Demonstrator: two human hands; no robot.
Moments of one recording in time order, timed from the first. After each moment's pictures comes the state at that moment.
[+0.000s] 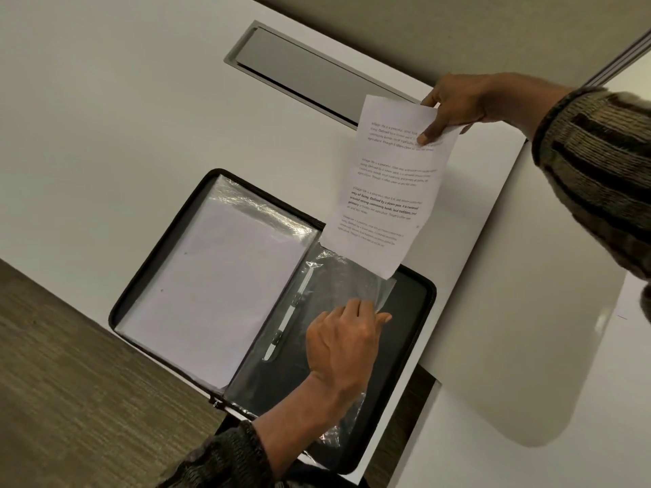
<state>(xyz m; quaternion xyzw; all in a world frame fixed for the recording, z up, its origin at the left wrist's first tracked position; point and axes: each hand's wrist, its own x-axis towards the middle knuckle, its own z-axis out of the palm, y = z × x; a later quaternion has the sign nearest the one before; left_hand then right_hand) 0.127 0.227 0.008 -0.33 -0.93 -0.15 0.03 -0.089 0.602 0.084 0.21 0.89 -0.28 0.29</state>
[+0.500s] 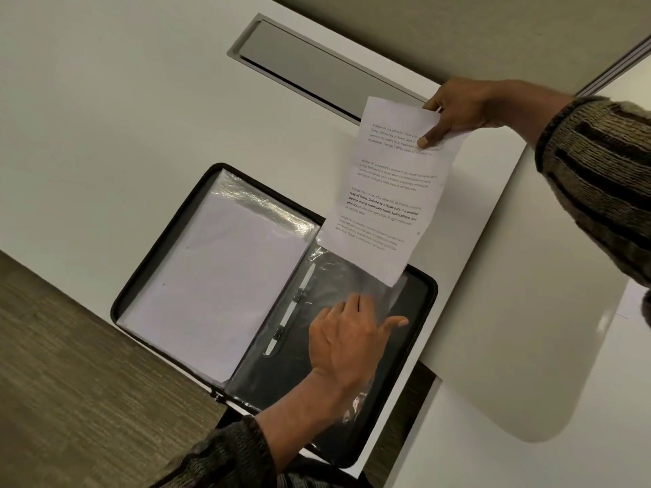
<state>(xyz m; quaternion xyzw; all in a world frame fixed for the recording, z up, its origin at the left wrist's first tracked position) 0.130 0.228 0.010 -0.30 -0.94 -0.13 -0.06 -0.081 0.596 0.078 0.19 0.89 -0.29 0.30</state>
